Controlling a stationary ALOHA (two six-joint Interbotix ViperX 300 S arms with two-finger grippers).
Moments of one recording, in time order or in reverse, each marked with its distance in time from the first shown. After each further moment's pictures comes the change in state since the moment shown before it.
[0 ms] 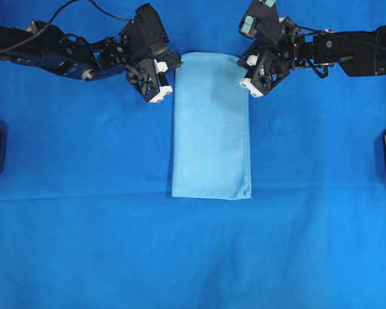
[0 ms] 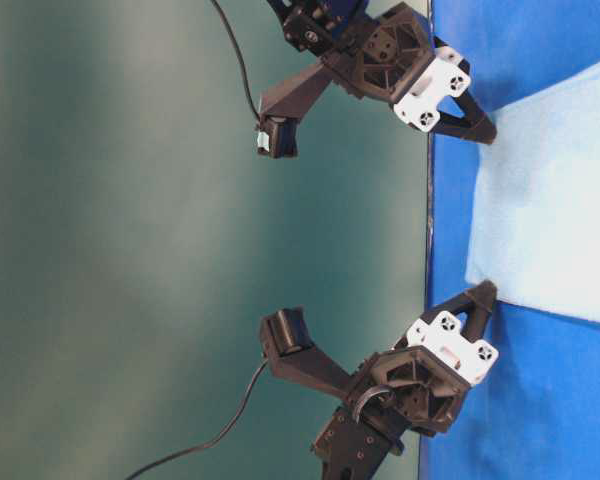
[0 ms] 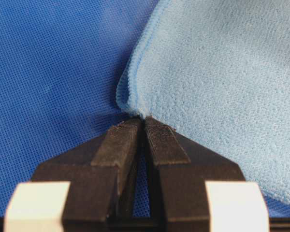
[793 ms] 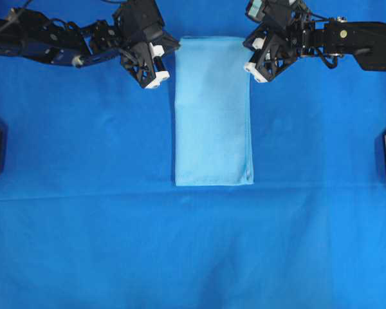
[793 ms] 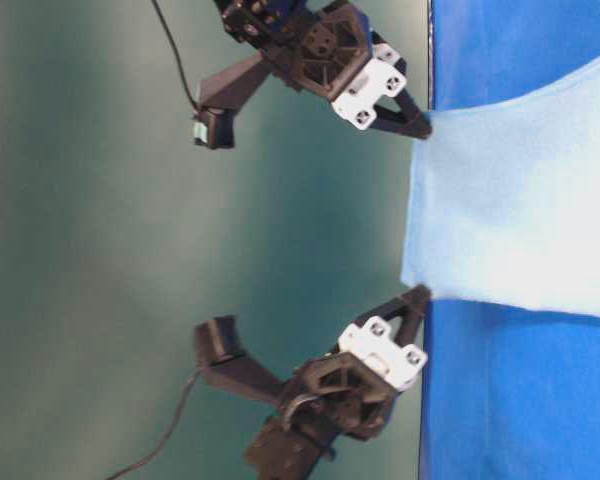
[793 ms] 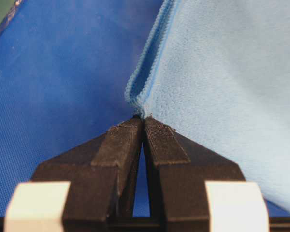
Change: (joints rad) left arm 0.011 -0.163 0.009 -0.002 0.083 0.054; right arm 0.017 -0.146 -0.014 -0.005 0.147 0.002
